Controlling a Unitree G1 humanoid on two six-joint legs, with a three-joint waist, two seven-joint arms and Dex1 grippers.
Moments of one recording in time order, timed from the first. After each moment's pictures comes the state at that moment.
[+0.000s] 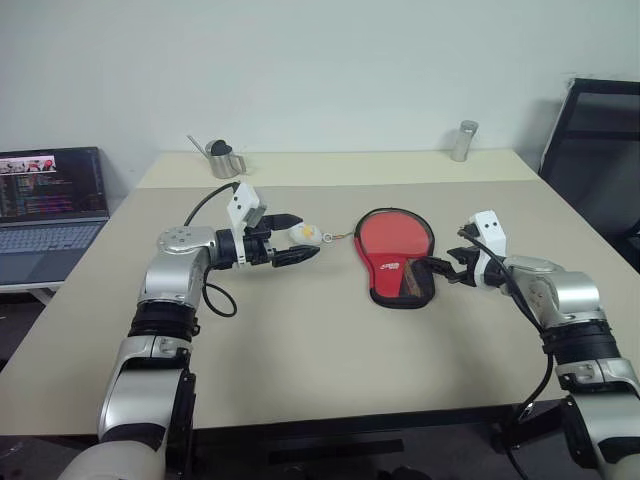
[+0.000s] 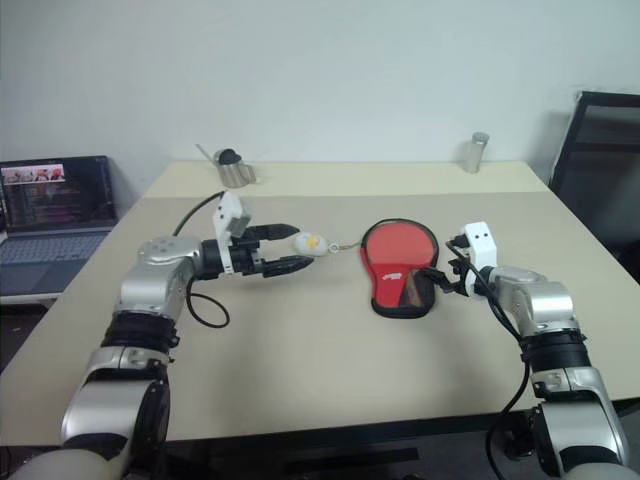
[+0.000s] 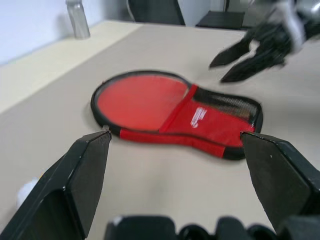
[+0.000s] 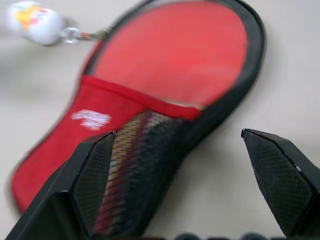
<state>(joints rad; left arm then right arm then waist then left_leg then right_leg) -0.90 0.53 0.08 0.49 -0.21 0.28 -1.21 -0.83 -0.52 -0.01 0.49 0.34 0.72 0.56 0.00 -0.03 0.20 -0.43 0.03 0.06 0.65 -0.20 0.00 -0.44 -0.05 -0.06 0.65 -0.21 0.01</state>
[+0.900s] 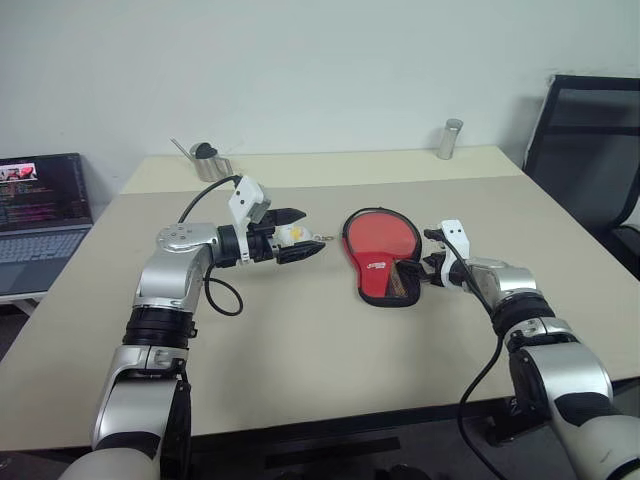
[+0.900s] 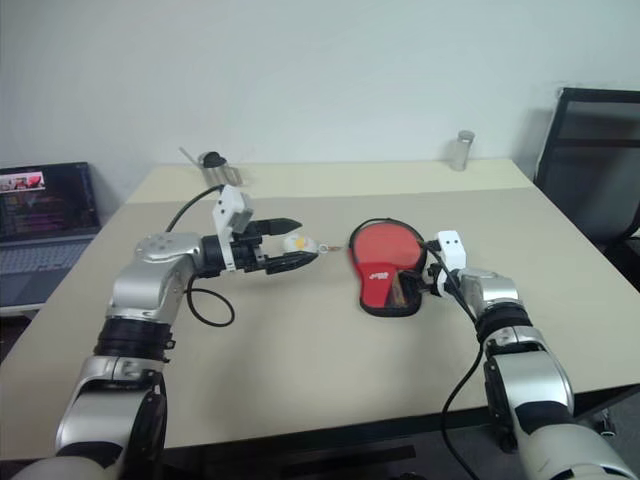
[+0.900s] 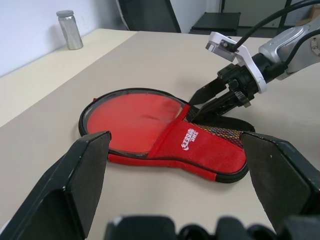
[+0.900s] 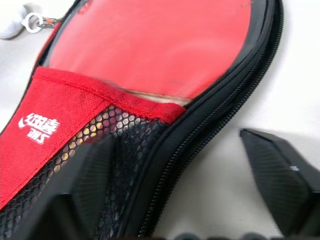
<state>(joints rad) -0.87 0.54 0.04 0.39 -0.24 0.34 -1.14 -1.07 -0.36 -0.05 1.07 0.18 0.46 0.60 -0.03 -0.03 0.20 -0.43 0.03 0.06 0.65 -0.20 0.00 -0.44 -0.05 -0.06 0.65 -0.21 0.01</state>
